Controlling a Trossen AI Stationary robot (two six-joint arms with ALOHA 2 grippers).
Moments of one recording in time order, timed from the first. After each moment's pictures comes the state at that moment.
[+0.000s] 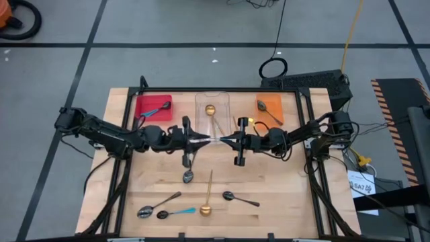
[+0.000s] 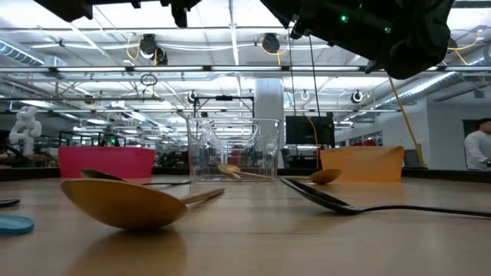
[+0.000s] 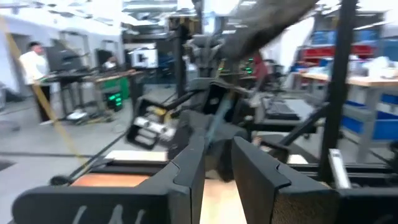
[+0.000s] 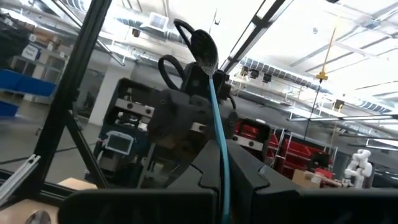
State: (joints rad) left arm -0.16 1.29 0.66 0.80 -0.16 0.05; right arm 0.05 1.70 0.60 1.55 -0.01 -0.33
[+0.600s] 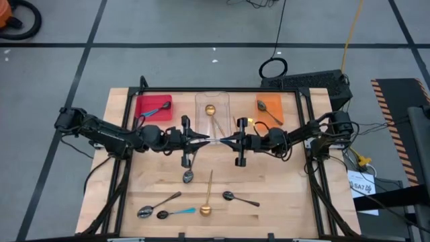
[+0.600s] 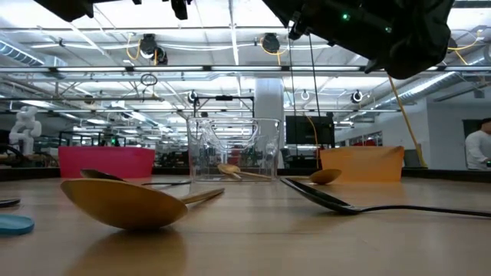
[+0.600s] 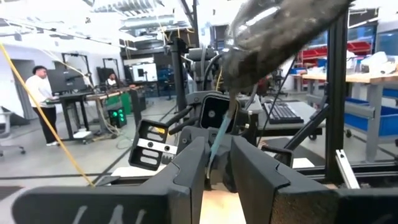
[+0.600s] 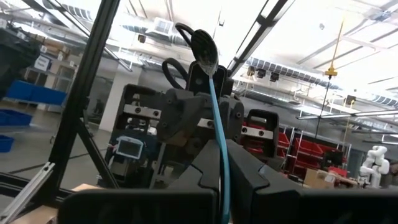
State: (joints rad) left arm -0.16 1.29 0.66 0.84 -0.16 0.14; right arm 0.05 1.70 0.60 1.55 -0.02 -0.27
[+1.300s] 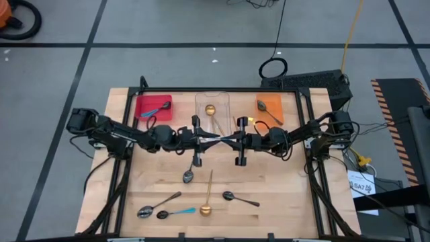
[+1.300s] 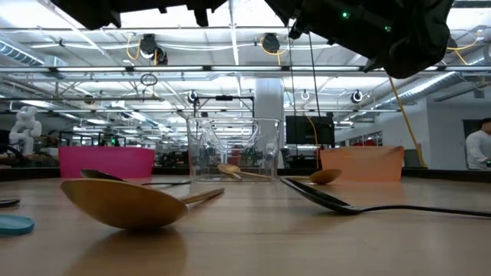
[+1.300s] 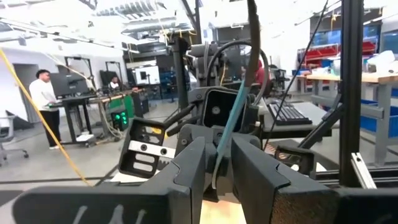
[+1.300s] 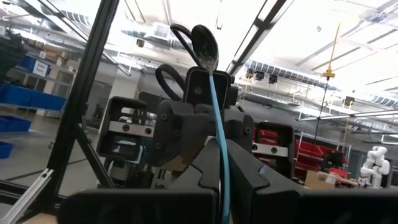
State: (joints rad) left arm -0.12 1.47 0.75 0.95 -0.13 0.15; right arm 0.05 1.70 0.60 1.55 -0.03 -0.26
